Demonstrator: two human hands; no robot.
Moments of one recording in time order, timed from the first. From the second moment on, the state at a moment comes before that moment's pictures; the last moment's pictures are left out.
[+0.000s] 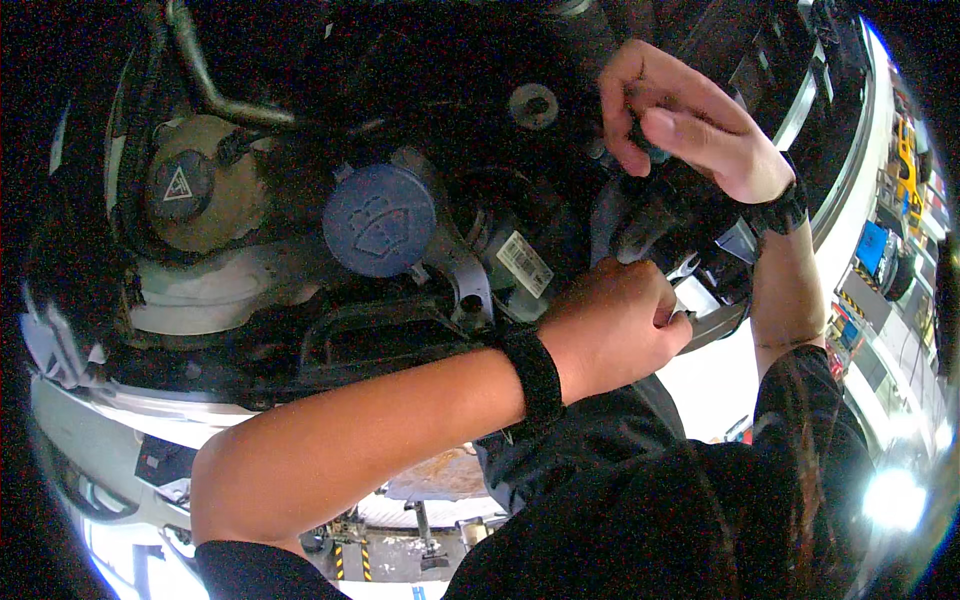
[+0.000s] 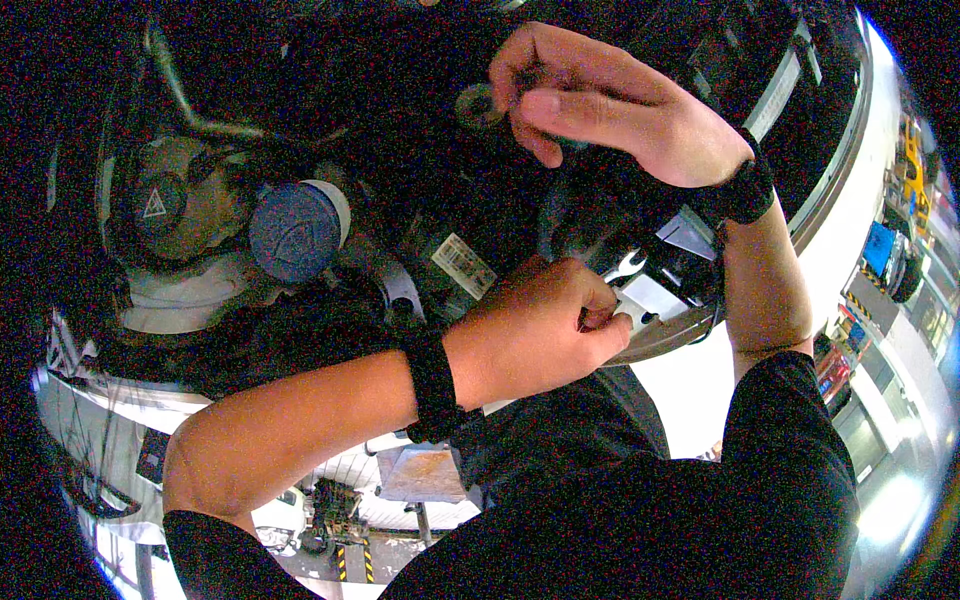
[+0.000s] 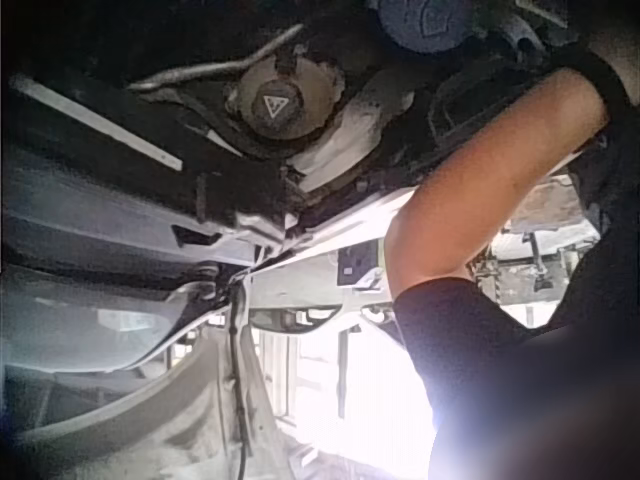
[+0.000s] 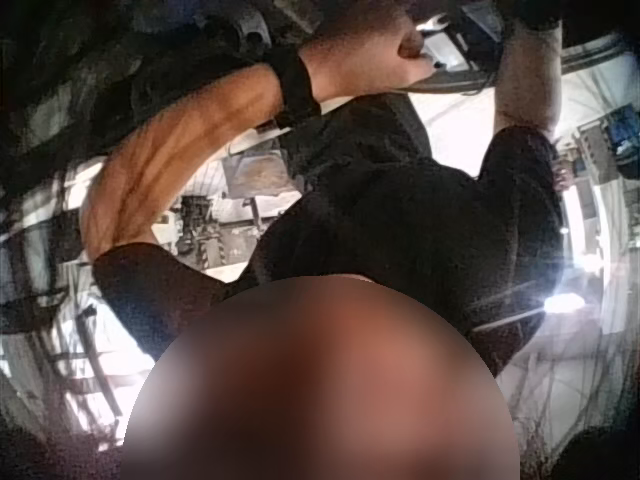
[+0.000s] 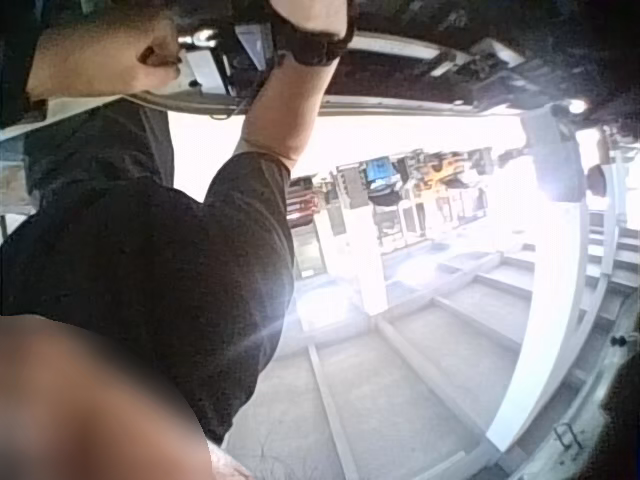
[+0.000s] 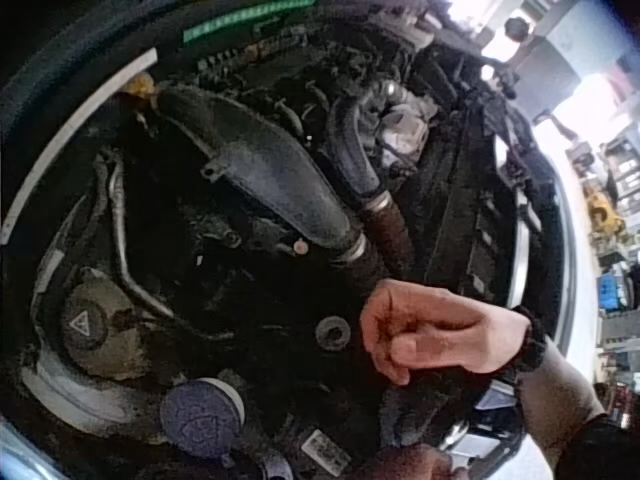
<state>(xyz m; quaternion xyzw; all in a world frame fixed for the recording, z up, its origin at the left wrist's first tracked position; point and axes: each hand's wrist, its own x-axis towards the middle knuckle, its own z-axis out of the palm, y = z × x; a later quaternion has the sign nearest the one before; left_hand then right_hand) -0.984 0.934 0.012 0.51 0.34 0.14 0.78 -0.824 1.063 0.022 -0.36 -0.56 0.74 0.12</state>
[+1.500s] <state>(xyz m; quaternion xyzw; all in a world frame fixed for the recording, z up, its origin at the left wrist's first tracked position) -0.985 0.934 0.012 0.52 0.34 0.13 0.78 -0.822 1.065 0.029 -0.30 -0.58 0.75 0.05</state>
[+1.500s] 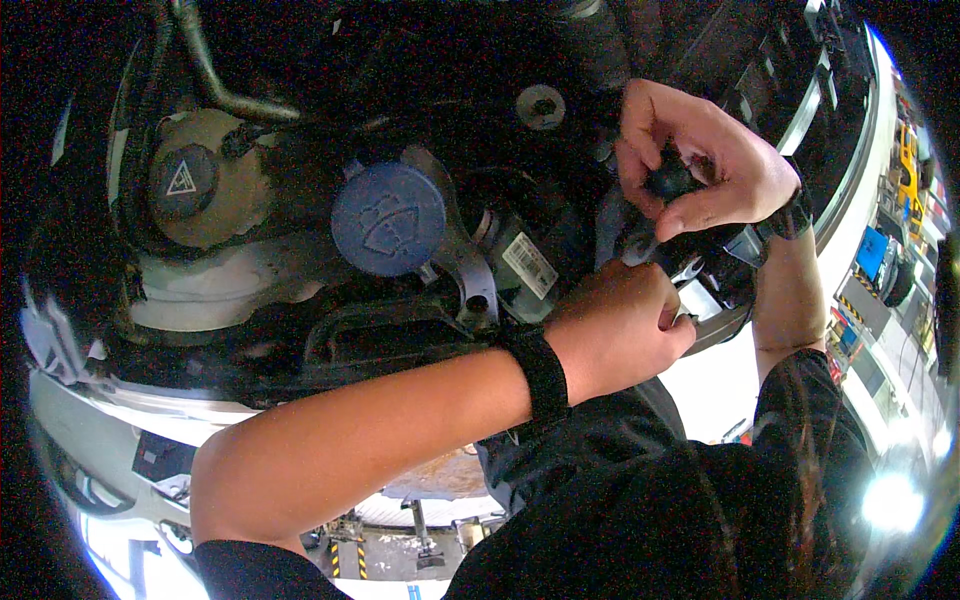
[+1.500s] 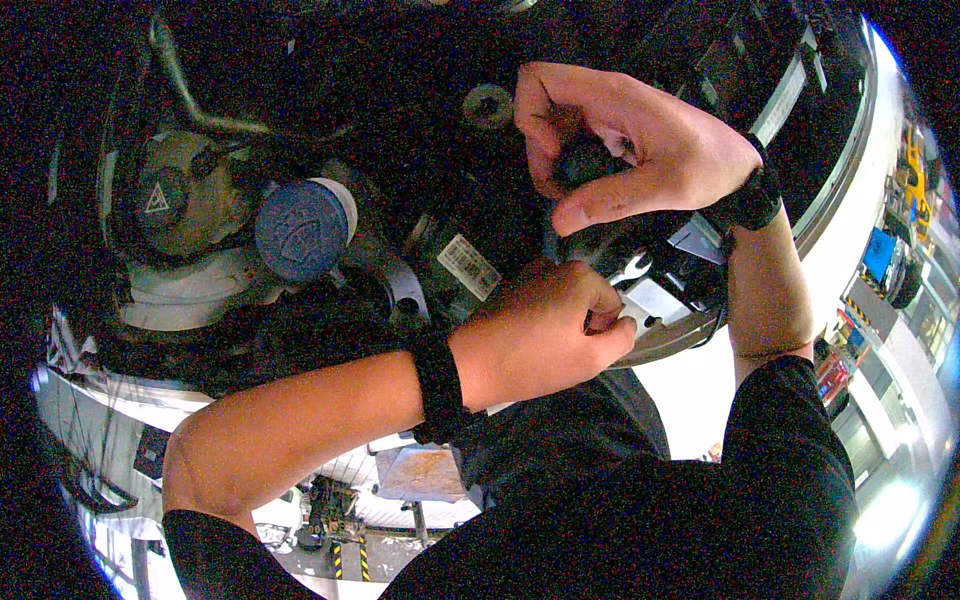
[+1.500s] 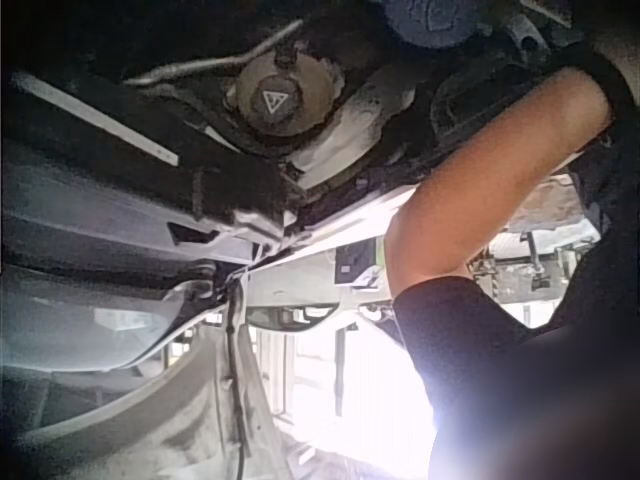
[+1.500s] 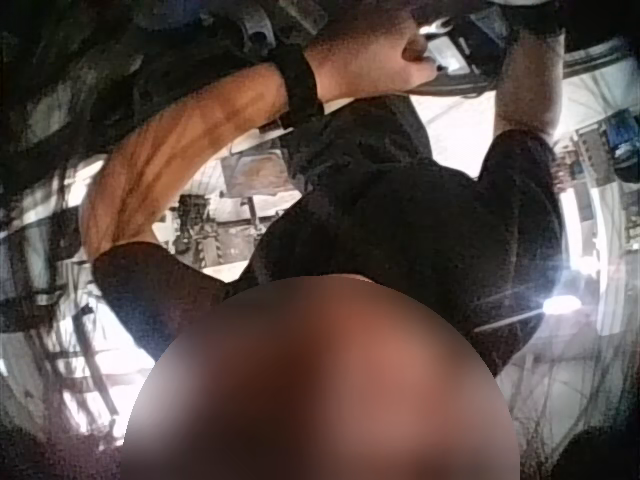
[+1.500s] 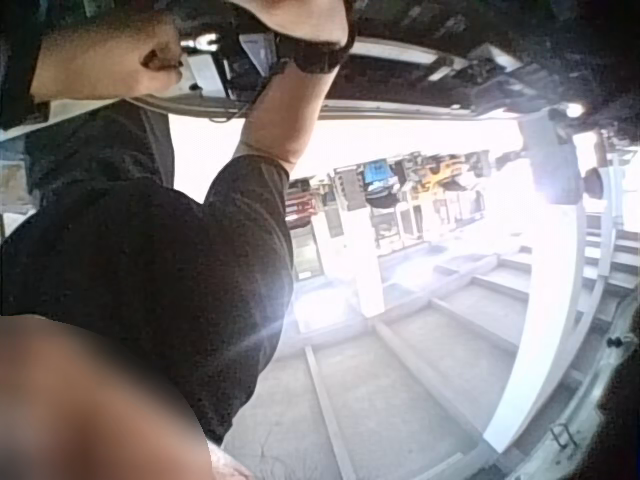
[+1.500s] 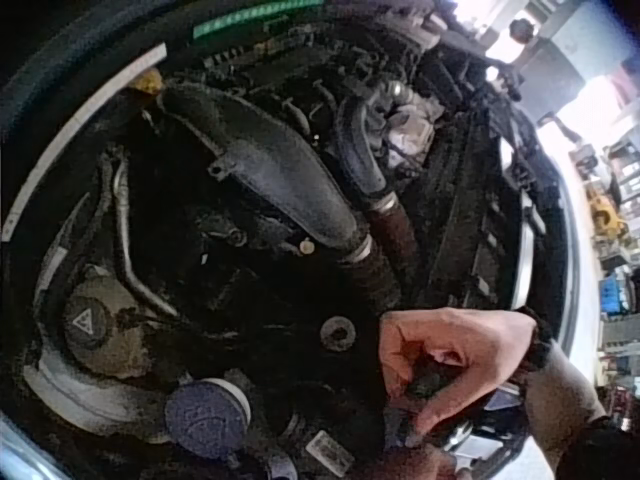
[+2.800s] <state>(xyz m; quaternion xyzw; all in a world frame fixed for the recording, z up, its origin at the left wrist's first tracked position) -0.983 0.933 0.011 0.51 0.34 0.13 0.78 -0.819 1.068 0.023 -0.27 -0.62 0.73 0.01</state>
